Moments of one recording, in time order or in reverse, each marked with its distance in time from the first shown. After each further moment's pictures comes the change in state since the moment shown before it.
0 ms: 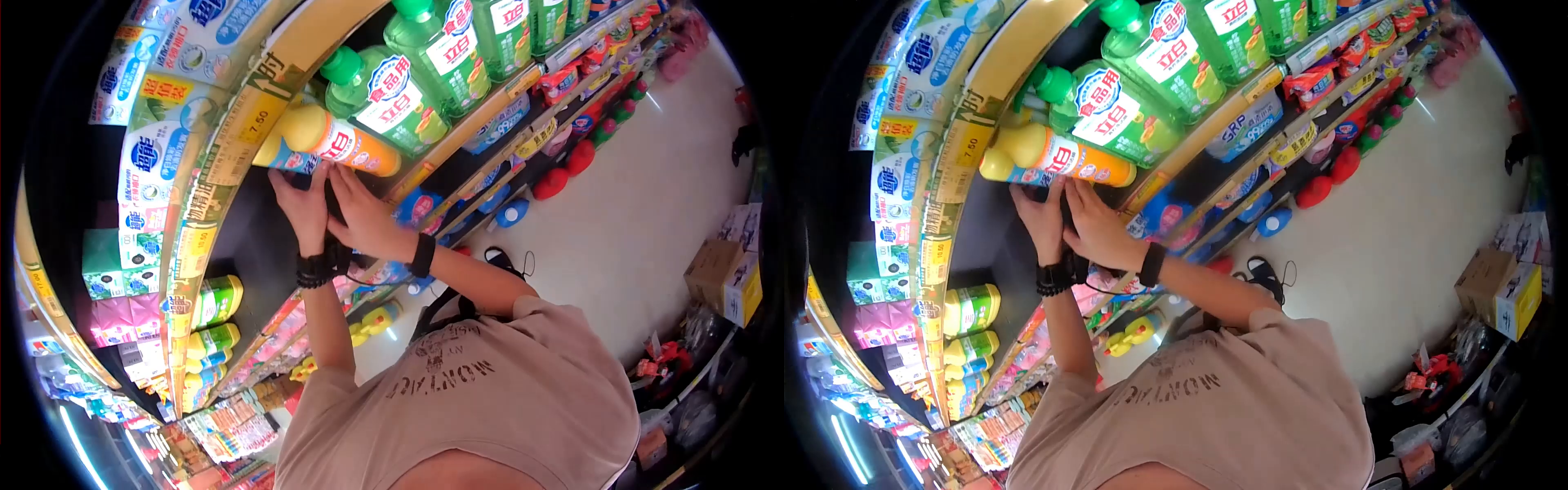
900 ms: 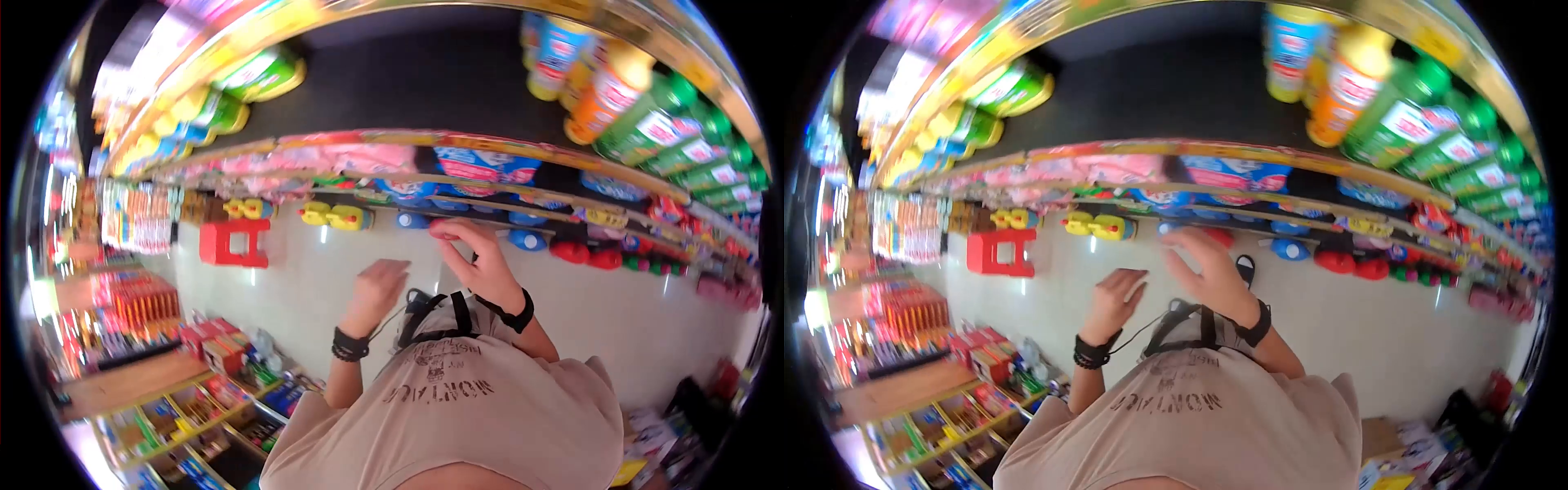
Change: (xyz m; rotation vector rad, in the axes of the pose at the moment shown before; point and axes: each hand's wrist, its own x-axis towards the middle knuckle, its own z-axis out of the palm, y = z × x) left_hand -0.346 0.051 -0.153 0.334 -0.244 -0.273; right_hand -0.133 -0.075 -0.037 0.410 -0.752 0.184
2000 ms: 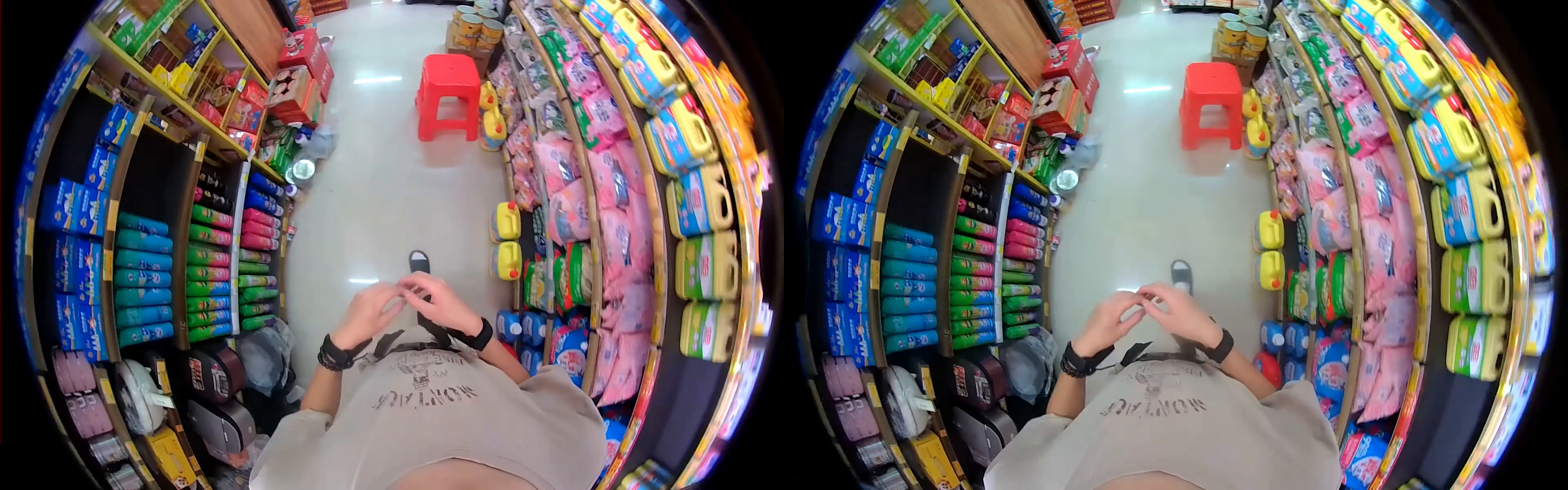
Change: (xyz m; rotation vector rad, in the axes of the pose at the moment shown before) left_hand -0.479 -0.199 -0.169 -0.065 0.874 -1.016; right_hand -0.035 -0.006 0.667 0.175 -1.656 0.047
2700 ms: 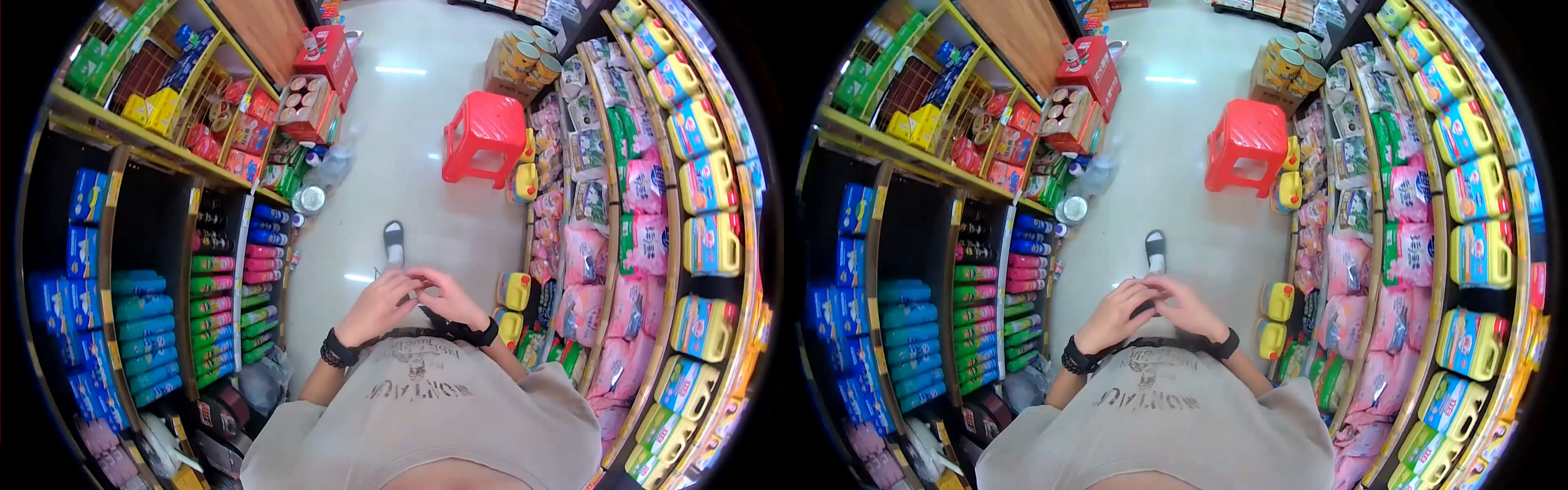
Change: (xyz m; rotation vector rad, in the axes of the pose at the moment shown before) left_hand 0.303 -0.125 -0.149 -0.011 -0.019 -0.014; right_hand 0.353 0.026 -0.121 0.190 -0.173 0.049
